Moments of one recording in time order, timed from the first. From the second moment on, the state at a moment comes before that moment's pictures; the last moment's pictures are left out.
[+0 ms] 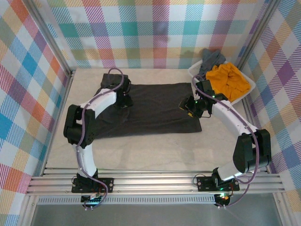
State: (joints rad) left arm -0.33 1.89 1.45 -0.73 -0.07 -0.65; right arm 0.28 1.50 1.15 -0.69 -0.31 0.81
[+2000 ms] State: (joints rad) left arm -0.32 1.83 1.36 -0.56 0.04 -0.84; right arm 0.27 1.61 1.13 -0.64 -0.35 0.83
